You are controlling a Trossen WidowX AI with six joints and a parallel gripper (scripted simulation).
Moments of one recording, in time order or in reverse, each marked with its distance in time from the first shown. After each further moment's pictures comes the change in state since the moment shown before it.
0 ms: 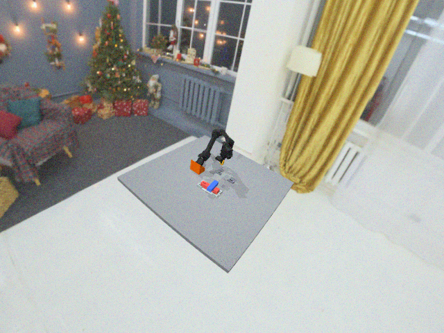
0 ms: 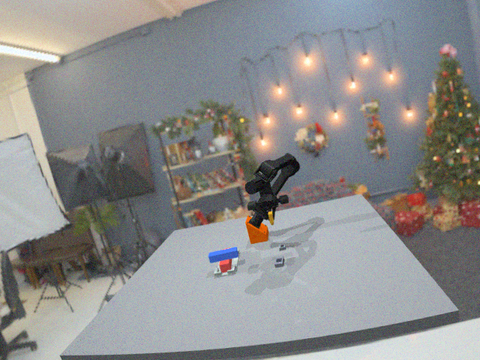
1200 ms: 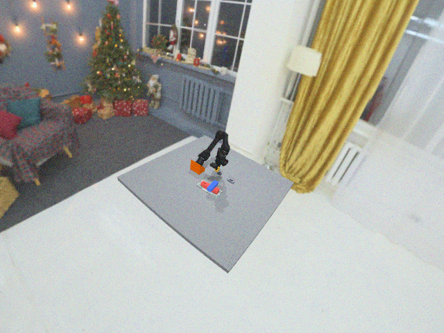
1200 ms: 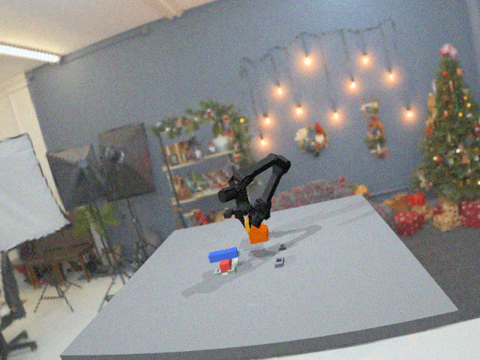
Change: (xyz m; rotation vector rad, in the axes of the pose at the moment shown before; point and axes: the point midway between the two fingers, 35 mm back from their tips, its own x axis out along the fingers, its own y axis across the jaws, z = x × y) arm 0.011 -0.112 0.023 0.012 0.004 -0.020
